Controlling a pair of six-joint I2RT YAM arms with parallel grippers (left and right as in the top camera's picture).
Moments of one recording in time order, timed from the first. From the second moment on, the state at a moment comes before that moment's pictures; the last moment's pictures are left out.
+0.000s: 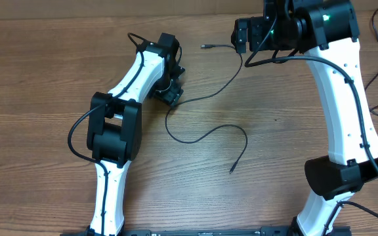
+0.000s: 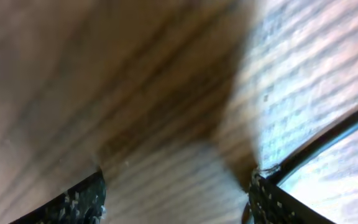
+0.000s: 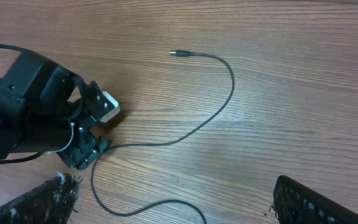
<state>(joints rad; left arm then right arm) -0.31 2.38 1.93 -1.16 -0.02 0.22 0.26 1.96 2.37 -1.39 -0.11 0.15</state>
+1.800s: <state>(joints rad) -0.42 2.36 1.89 -1.08 -0.01 0.19 0.28 2.02 2.37 -1.42 -0.15 0.15</state>
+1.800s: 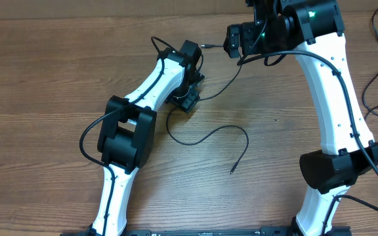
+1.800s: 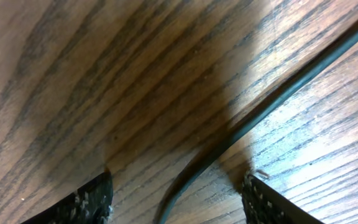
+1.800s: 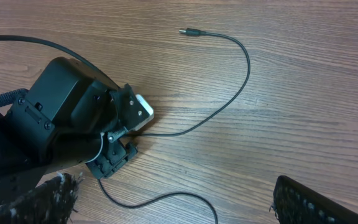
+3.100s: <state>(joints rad) -0.32 2.49 2.30 -1.47 0.31 0.22 0.28 2.02 2.37 -1.42 -0.15 0.15</state>
